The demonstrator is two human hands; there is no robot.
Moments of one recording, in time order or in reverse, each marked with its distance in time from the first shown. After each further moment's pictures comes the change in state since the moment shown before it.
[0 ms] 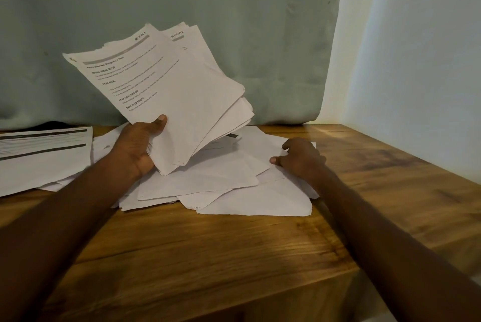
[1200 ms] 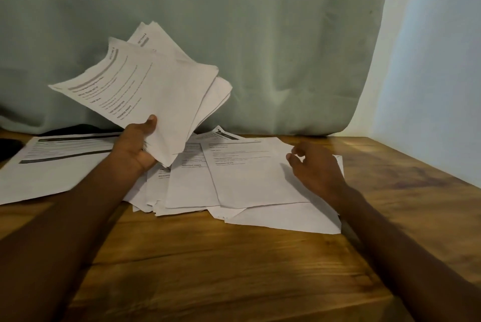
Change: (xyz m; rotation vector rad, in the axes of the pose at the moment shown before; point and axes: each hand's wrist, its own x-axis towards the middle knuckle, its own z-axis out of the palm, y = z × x) left_hand 0.007 0.035 -0.046 -0.194 0.109 -0.011; right_hand -0.007 -0.018 0.013 0.122 0.172 -0.230
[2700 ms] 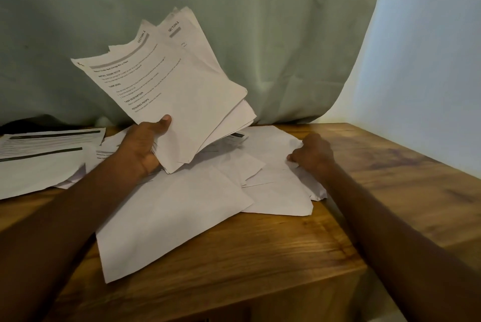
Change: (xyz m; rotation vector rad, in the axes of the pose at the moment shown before) left_hand -0.017 -0.036 0.036 0.135 -0.147 -0.016; right_hand 0.004 0.016 -0.022 0.015 -0.044 0.390
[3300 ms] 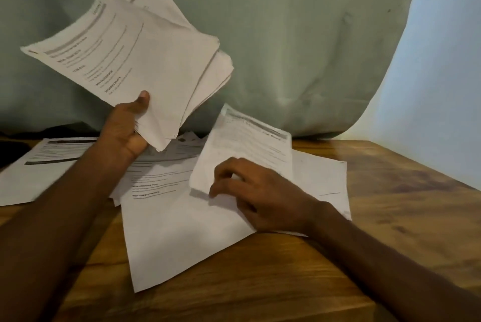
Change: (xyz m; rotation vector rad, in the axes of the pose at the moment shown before) left_hand 0.000 0.072 -0.031 -0.041 0.074 0.246; right_hand -0.106 -0.067 0.020 -0.104 -0.146 -1.577
